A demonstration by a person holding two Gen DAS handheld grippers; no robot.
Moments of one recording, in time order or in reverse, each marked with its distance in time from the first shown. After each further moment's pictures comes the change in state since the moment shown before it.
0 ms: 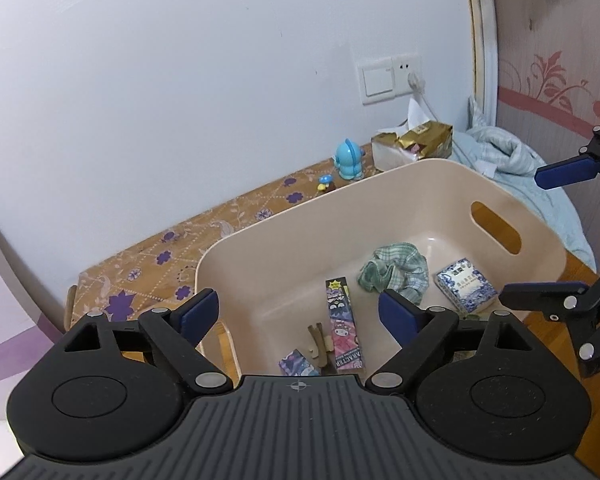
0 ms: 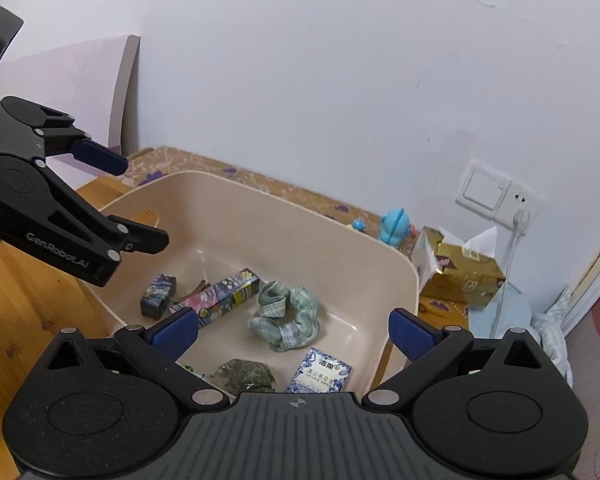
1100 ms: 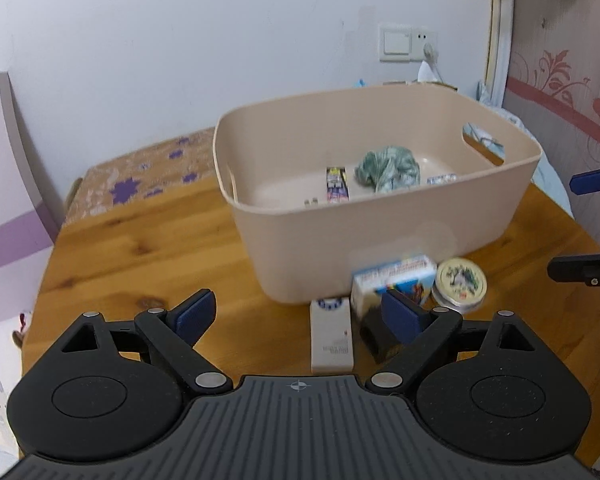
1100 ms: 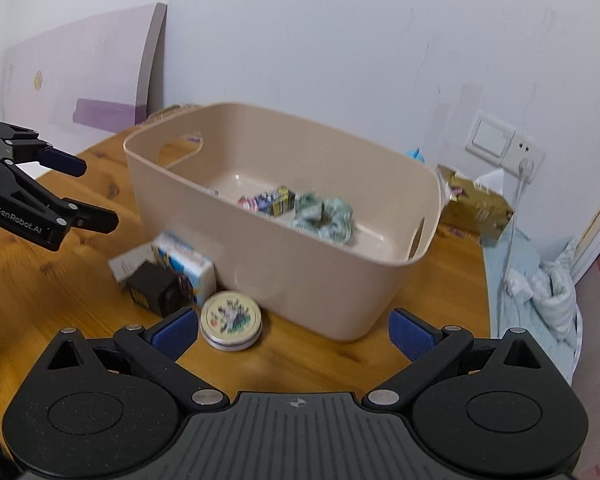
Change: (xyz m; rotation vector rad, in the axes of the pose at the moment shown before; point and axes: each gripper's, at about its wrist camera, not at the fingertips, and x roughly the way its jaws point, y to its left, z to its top) left arm -0.034 0.001 -0.127 -0.163 0.067 -0.008; right arm -0.030 0.024 -0.084 0.006 0.089 0.034
